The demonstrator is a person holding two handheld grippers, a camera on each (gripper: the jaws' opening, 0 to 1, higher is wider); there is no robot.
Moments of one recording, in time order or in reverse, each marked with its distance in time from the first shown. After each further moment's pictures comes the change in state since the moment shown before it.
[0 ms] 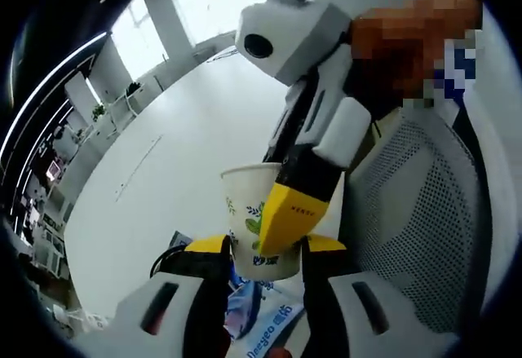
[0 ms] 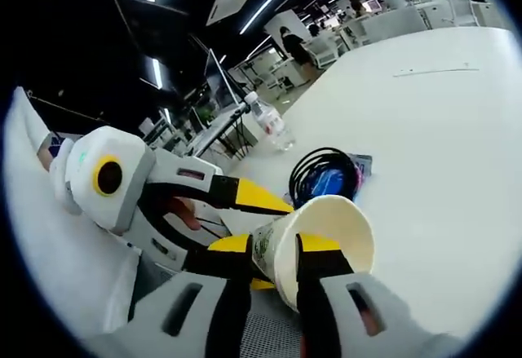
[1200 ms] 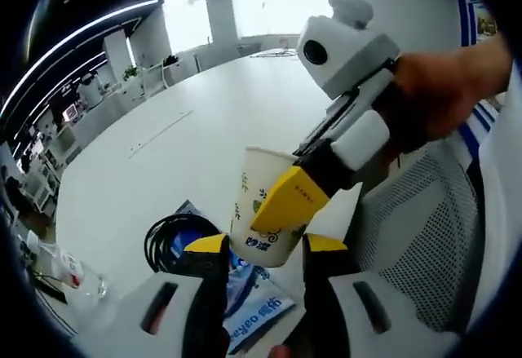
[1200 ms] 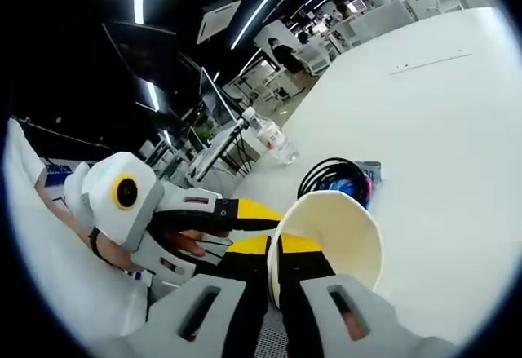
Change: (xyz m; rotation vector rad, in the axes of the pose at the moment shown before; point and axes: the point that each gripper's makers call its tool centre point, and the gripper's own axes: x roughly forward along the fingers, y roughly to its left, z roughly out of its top) left arm -0.013 0.021 -0.019 -0.314 -0.045 0.083; right arm 0.017 0.007 0.020 0.093 -0.058 0.009
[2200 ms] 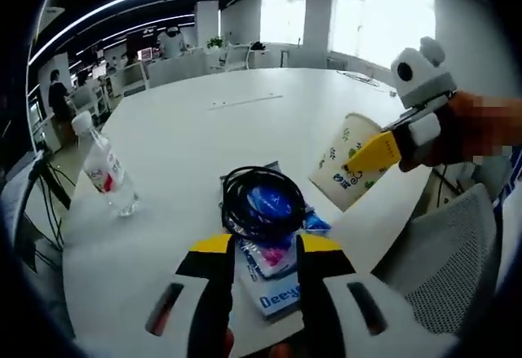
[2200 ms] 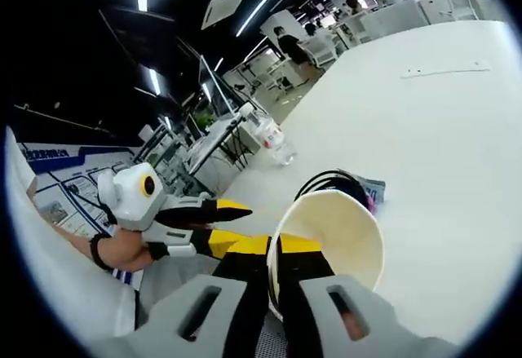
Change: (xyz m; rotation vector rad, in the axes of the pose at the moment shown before) left arm -0.038 0.083 -0.061 -0.393 -0.042 0.267; right arm 0.025 -0.012 0.020 -0.059 0.072 -0.003
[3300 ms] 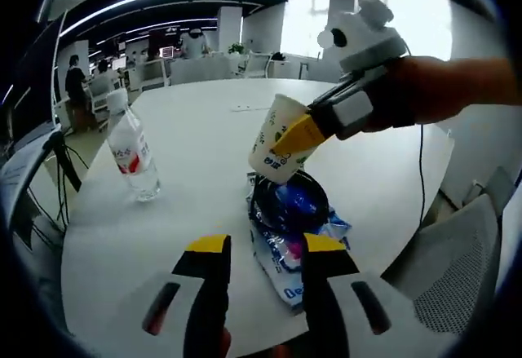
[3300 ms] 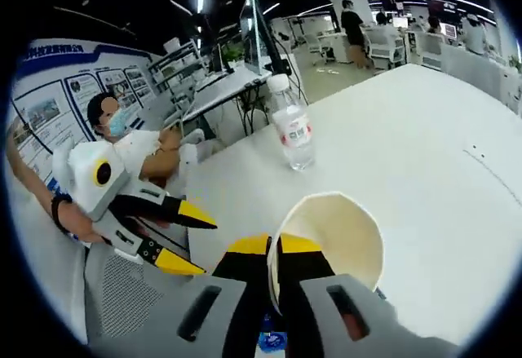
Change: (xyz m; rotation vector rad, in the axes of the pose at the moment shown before) left arm -0.016 0.029 -0.011 -0.087 -0.062 0.039; right arm 0.106 0.005 0.044 -0.467 0.294 0.018
